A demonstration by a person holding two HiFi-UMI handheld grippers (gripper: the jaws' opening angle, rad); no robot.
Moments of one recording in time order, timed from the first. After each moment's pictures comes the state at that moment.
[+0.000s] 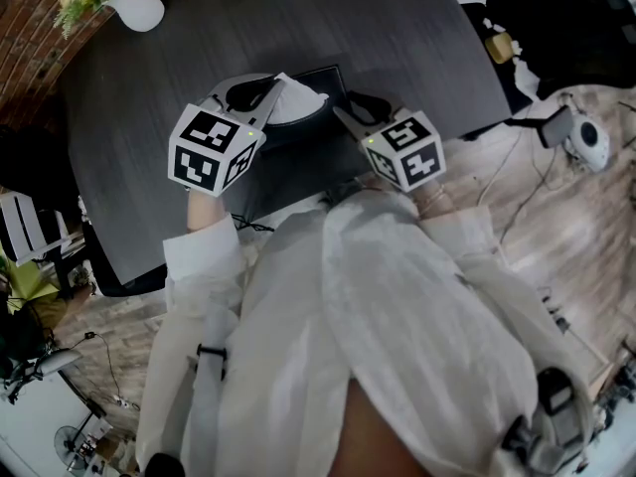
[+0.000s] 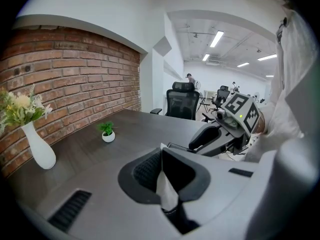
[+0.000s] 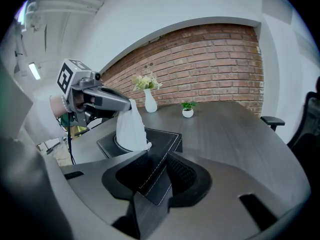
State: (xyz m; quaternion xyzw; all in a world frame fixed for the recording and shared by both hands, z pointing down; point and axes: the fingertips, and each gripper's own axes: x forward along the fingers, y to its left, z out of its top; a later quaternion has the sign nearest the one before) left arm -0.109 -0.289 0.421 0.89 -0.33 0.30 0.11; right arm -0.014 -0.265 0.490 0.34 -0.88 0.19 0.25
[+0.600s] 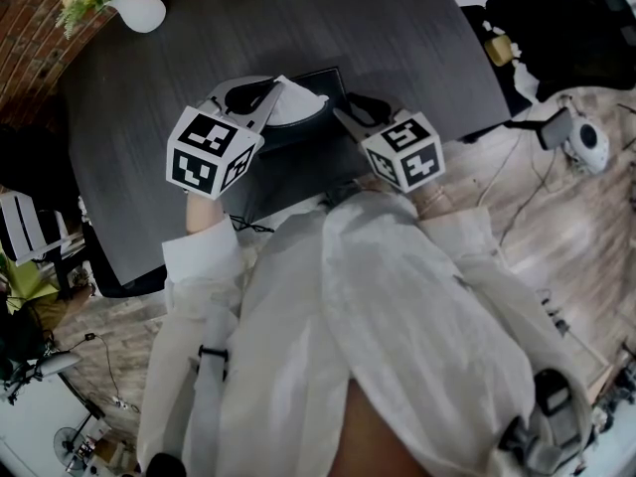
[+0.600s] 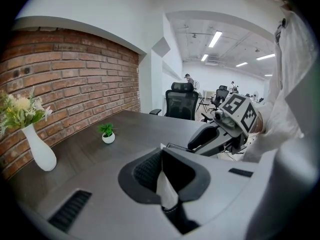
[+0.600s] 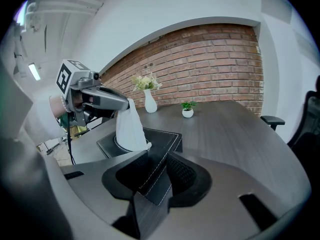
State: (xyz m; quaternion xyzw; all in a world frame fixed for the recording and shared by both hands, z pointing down) left arm -0.111 -0.287 0.415 0.89 -0.33 0.30 0.10; right arm -0.013 -0.265 0.490 0.34 -0.88 0.19 0.25
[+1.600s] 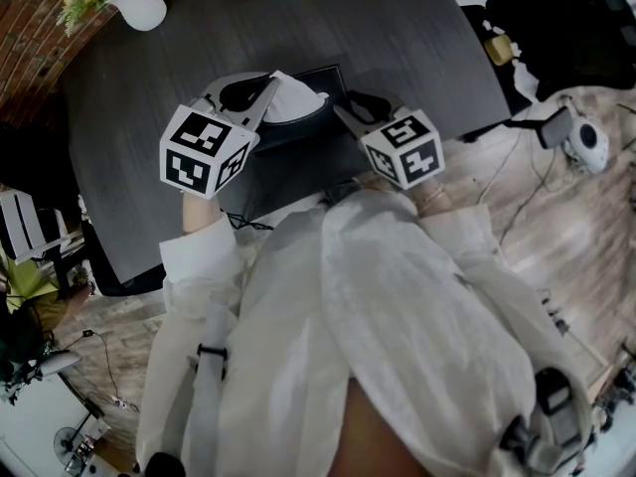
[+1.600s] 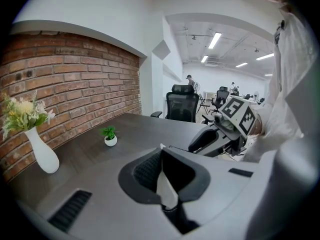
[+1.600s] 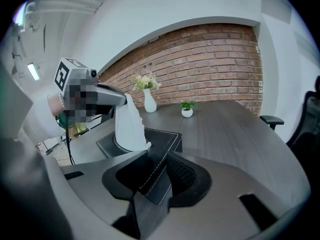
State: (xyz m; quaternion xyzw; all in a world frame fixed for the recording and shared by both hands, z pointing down) left arm -0.114 -0.286 0.404 0.89 -0.34 0.29 0.09; right arm -0.012 -0.265 0.490 0.35 -0.88 0.19 0.26
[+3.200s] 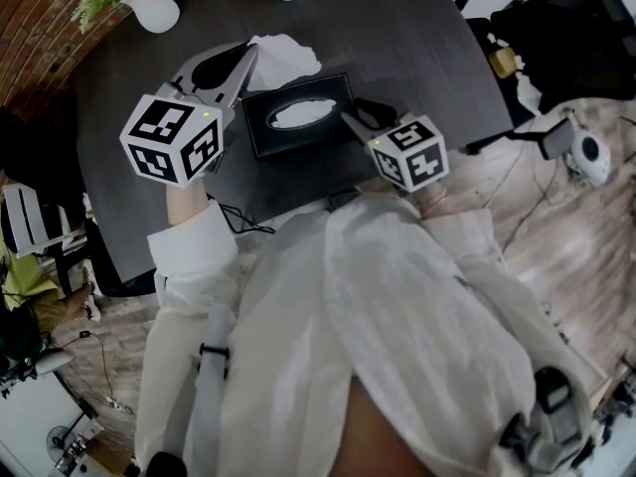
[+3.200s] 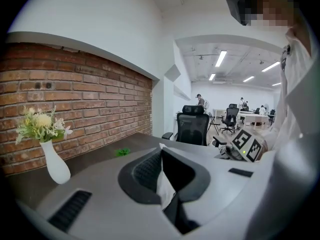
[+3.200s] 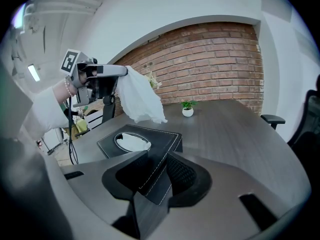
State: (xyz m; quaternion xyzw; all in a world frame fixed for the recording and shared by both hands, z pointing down) left arm -0.146 -0.319 0.328 0.90 -0.40 0.18 0.07; right arm -0.013 -0.265 0.490 0.34 -0.88 0.20 0.26
